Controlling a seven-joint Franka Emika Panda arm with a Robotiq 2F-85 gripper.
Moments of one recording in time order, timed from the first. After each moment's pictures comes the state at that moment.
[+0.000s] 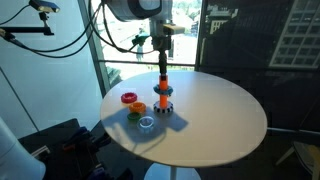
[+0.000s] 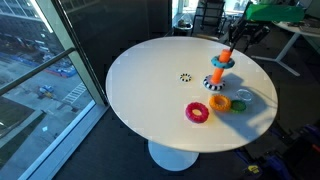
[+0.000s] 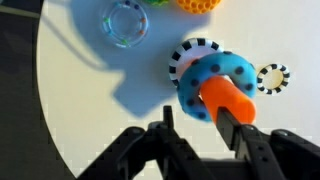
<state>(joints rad) -0.04 0.05 0.00 -2.19 -0.04 2.28 0.70</state>
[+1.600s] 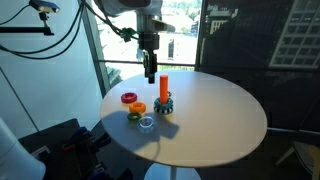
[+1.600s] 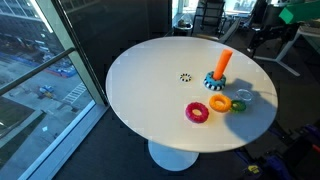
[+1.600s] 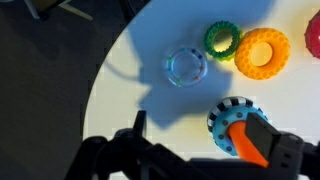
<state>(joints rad) -0.03 -0.09 -0.01 -2.31 -0.14 2.07 0.47</state>
